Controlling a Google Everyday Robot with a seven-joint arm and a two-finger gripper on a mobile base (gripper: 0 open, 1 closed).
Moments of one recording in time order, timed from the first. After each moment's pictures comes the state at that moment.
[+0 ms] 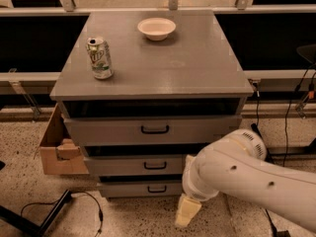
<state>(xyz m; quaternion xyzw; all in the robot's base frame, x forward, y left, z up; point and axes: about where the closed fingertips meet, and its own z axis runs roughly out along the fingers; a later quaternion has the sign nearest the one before) 0.408 -0.090 0.650 -0.61 0.78 0.01 0.16</state>
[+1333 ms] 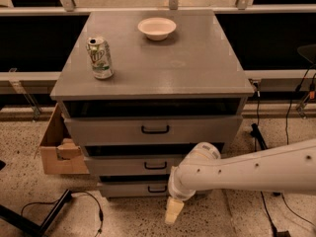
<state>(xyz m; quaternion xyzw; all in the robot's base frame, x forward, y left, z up) 0.457 -0.062 0.494 -0.63 0.76 0.04 0.14</state>
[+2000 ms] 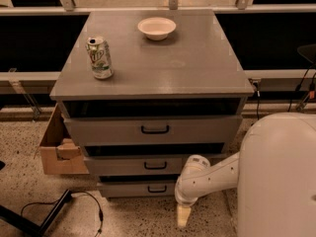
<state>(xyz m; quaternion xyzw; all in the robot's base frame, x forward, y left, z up) 0.480 -0.101 0.363 -0.67 0.73 0.00 0.08</state>
